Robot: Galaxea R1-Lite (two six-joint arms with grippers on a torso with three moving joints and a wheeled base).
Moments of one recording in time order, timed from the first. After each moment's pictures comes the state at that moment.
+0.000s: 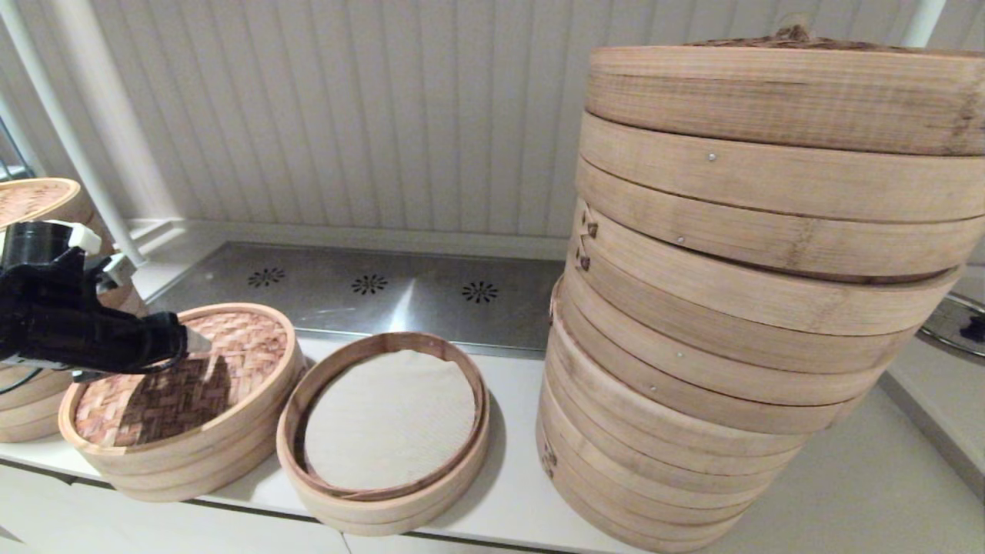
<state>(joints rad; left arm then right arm) 0.22 1.79 -1.09 0.10 -0.12 -0.13 0.01 0.01 0.00 0.00 0.00 0.02</state>
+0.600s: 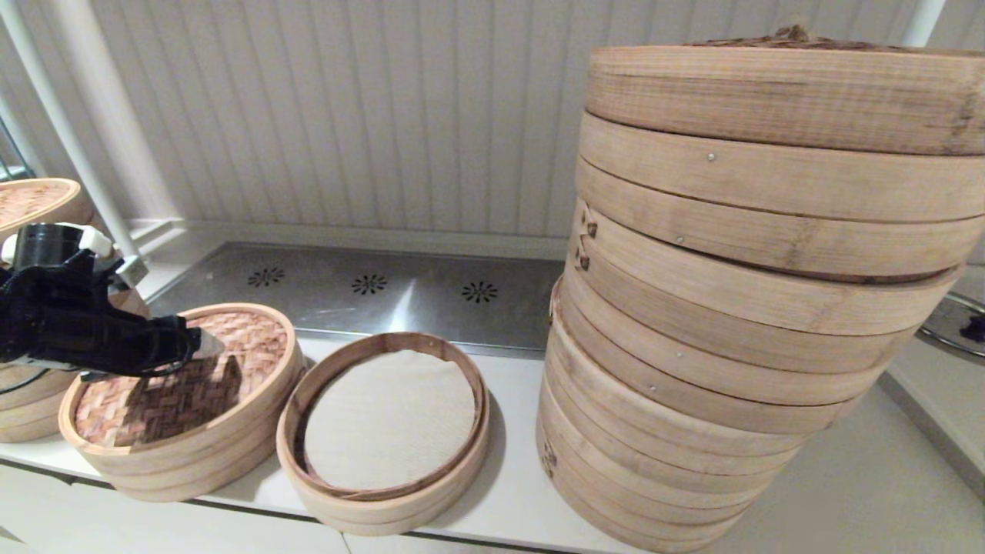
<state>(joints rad) 0.21 1.81 -1.09 0.10 -0.11 -0.08 0.01 0.01 0.00 0.00 0.00 0.02</state>
